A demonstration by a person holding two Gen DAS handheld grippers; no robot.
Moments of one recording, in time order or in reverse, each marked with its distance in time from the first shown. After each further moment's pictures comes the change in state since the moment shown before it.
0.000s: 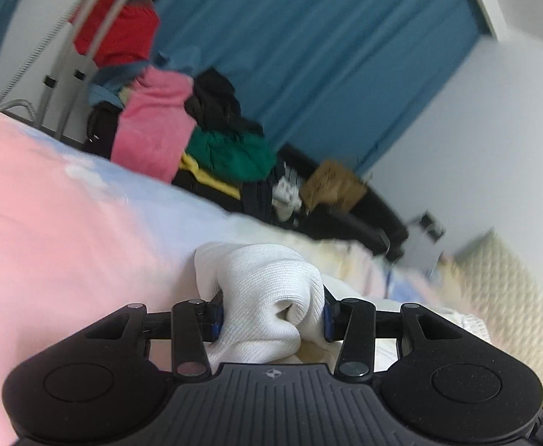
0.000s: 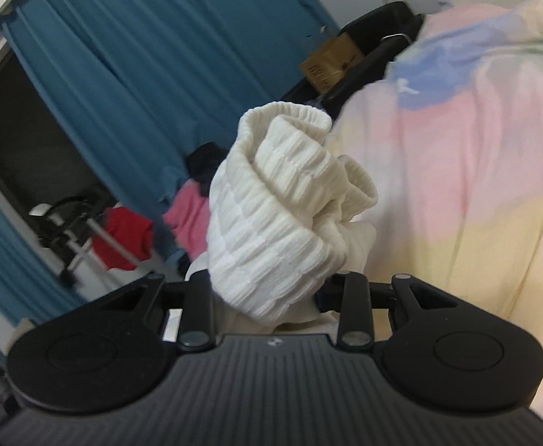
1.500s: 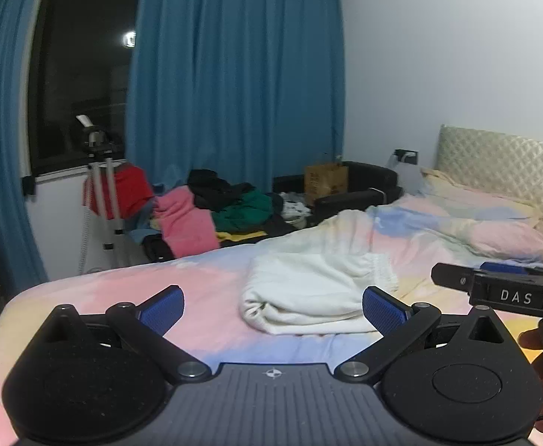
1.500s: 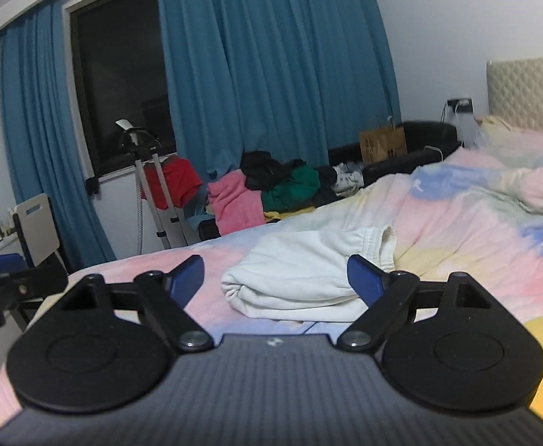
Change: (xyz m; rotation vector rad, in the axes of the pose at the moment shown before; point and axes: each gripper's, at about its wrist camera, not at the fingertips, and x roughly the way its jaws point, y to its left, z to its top) left arm -0.453 -0.142 -0.137 0.600 -0.157 0.217; right arm -0.347 0.106 -0.093 -0.531 -0.107 0.007
